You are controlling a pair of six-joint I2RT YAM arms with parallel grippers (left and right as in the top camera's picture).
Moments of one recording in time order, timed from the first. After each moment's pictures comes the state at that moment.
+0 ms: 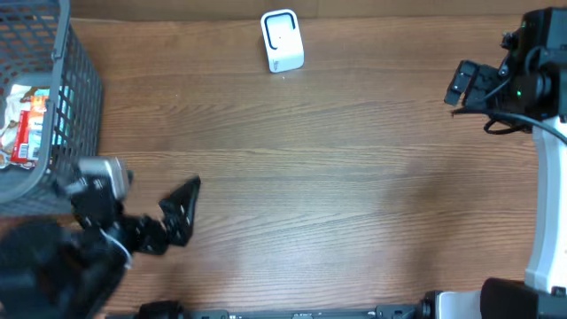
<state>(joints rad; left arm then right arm) 0.07 0.75 1.40 -1.14 0.39 -0.16 -0.12 1.58 1.85 -1.36 0.01 0.26</state>
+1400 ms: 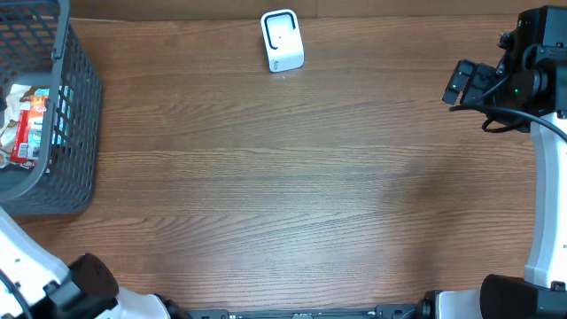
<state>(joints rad) 0.64 1.72 2.25 -1.36 -0.09 0.11 -0.12 1.59 1.85 -1.36 0.01 0.27</state>
